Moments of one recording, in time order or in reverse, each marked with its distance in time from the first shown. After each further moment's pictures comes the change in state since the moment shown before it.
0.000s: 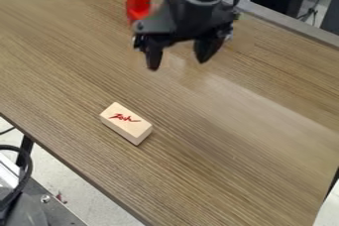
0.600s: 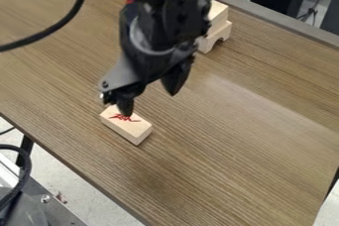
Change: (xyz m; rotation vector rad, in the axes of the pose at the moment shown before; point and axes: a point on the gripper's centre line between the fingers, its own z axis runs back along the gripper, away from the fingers) arm -0.023 0.041 -0.020 -0.012 0.059 0.225
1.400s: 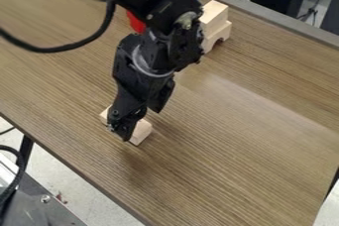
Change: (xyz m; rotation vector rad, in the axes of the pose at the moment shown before) arm 0.000 0.011 -0.046 0.185 0.010 0.308
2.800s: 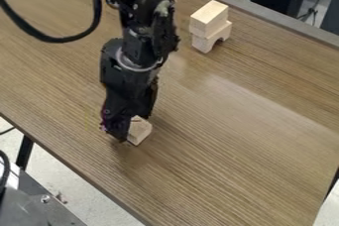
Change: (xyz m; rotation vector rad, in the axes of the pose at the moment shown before) arm 0.013 0.004 -0.020 0.090 0.111 0.061
